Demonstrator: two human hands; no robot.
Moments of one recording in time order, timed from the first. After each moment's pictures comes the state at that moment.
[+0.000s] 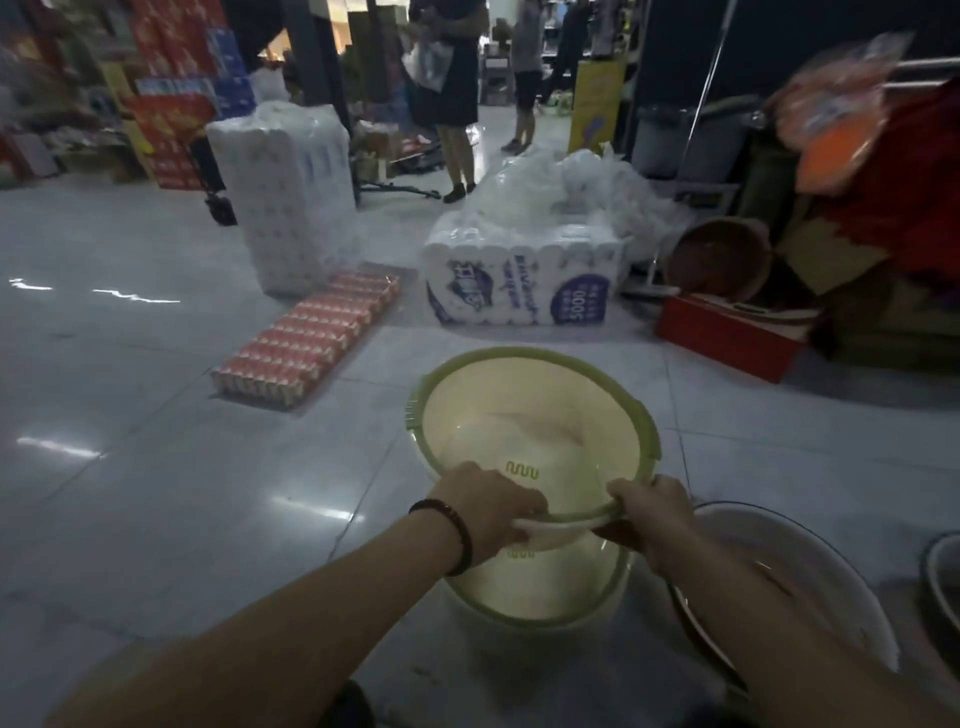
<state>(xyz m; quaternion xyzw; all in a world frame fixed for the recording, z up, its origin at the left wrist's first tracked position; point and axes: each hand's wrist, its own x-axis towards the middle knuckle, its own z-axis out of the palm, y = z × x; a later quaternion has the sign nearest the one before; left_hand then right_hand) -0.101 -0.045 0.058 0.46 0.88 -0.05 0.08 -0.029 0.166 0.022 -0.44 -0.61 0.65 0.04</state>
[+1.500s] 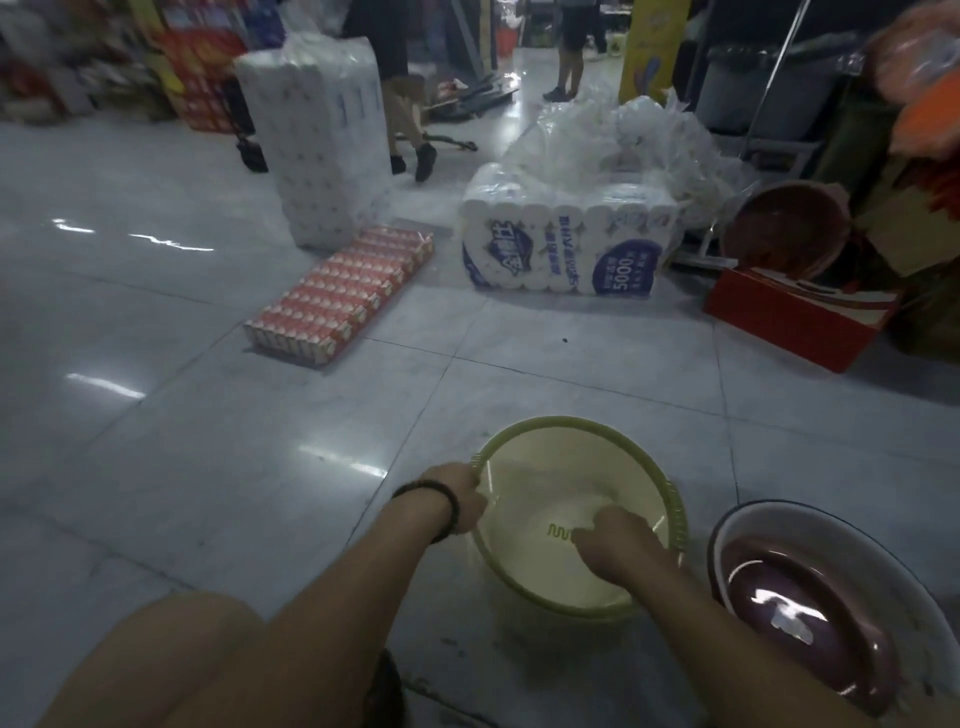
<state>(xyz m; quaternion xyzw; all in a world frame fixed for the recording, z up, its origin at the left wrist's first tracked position) -0.154 -0.088 0.013 0.08 0.94 0.16 0.29 -0.055 0.100 -0.022 -0.30 -0.89 0.27 -0.20</state>
